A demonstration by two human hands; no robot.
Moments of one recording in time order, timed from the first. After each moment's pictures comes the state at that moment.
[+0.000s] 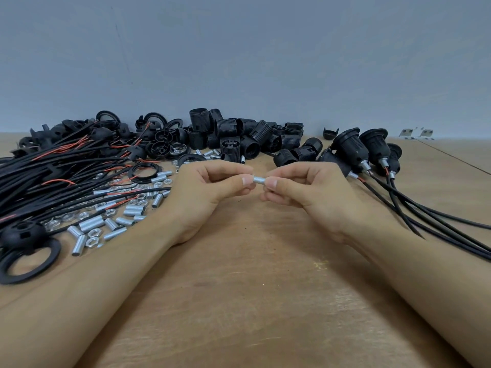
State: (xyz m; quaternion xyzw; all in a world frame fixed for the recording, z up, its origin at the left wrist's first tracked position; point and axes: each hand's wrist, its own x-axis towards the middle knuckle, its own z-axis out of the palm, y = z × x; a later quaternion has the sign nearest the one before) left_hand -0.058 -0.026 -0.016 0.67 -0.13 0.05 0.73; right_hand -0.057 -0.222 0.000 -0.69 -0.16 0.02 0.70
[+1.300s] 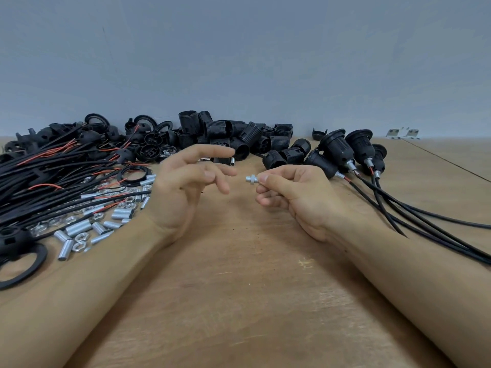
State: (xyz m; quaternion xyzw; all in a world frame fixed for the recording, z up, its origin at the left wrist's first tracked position) left_hand -0.061 -0.025 -0.007 0.64 -0.20 0.11 0.73; right_hand -0.052 -0.218 -0.001 -0.67 -0.08 0.04 0.74
